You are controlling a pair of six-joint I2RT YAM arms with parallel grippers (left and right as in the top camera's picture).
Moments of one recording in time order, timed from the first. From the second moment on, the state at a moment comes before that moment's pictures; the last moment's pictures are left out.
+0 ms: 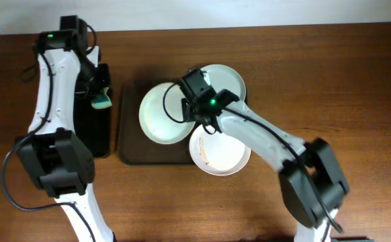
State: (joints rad) left arm 0.08 2.16 2.09 -1.37 0.03 -0.07; right arm 0.65 1.95 1.51 -0.59 0.21 0.46
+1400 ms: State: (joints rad) left arm 0.05 2.16 2.09 -1.34 0.08 -0.05; right arm -0.01 1.64 1.53 -0.83 -0.13 0.39
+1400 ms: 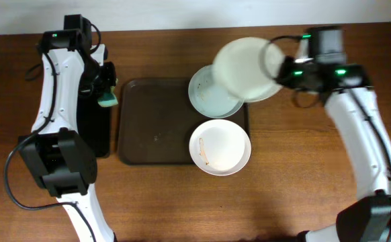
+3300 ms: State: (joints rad) left arm -0.02 2.20 2.09 -1.30 0.08 -0.05; right arm 0.35 1.72 1.02 -0.77 -0.21 0.53
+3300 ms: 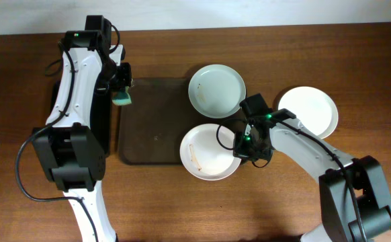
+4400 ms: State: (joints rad) left arm -0.02 2.20 2.09 -1.30 0.08 -0.05; right arm 0.53 1.87 1.21 -0.34 -0.18 0.43
